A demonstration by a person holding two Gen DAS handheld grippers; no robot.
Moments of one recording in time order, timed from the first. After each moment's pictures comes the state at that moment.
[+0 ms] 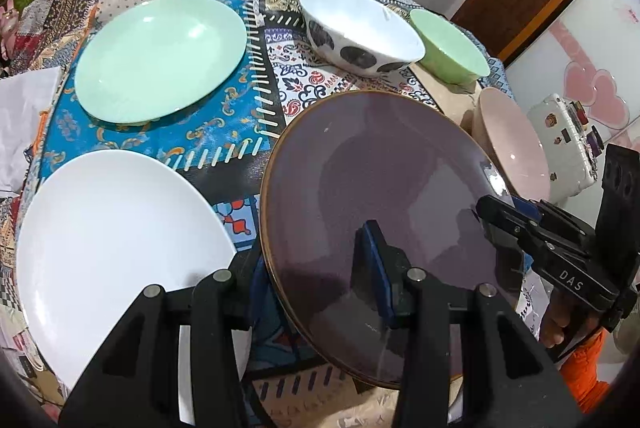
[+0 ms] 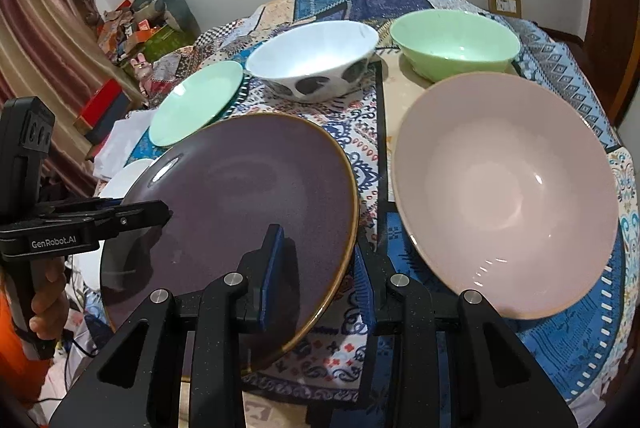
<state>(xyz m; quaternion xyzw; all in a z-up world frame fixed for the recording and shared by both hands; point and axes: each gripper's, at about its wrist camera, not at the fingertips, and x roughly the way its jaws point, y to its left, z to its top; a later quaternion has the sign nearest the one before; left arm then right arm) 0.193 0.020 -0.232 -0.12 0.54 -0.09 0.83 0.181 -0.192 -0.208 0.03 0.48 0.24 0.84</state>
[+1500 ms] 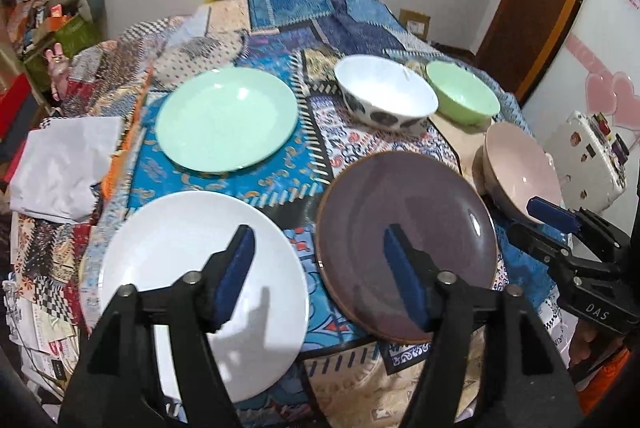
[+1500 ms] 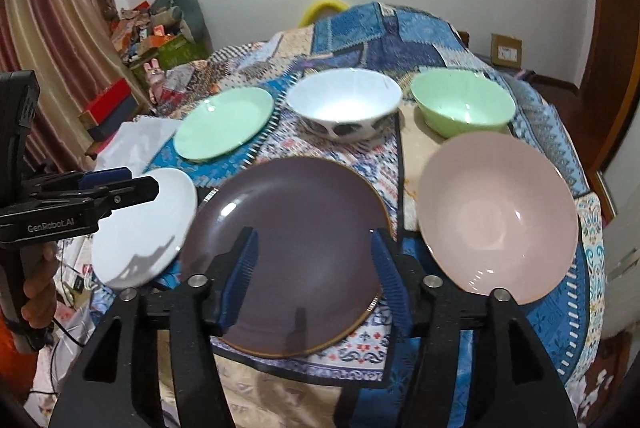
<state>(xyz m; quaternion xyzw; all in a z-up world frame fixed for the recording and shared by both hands) 0.147 0.038 -0.166 -0.06 0.45 -0.01 0.89 0.151 -0.167 -0.162 -0.01 0.41 0.25 0.88</state>
